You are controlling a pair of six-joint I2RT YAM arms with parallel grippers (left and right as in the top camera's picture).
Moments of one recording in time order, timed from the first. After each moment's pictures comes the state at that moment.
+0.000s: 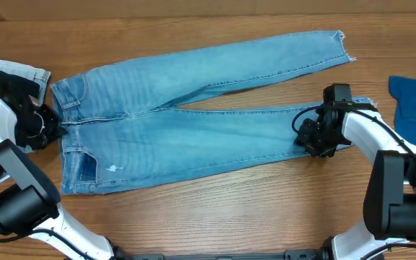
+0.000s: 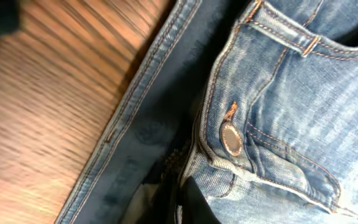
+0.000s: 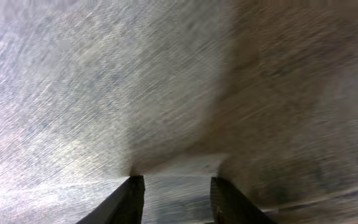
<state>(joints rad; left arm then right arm) 0.59 2.02 1.50 -0.96 0.26 -0.23 -0.05 1.79 1.02 -0.74 -0.21 0.41</state>
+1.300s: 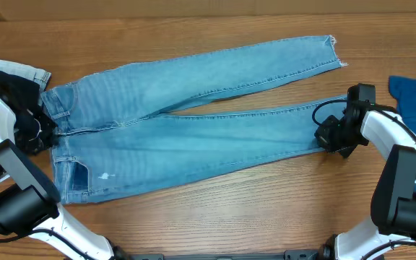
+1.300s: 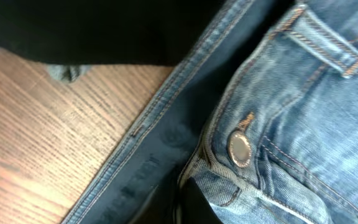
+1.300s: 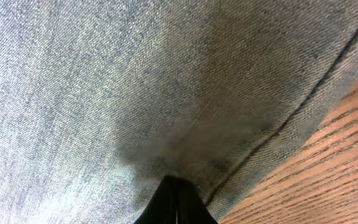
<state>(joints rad) 0.59 2.02 1.52 -1.02 0.06 -0.30 -0.20 1.82 1.04 -0.70 -0.16 0.56</state>
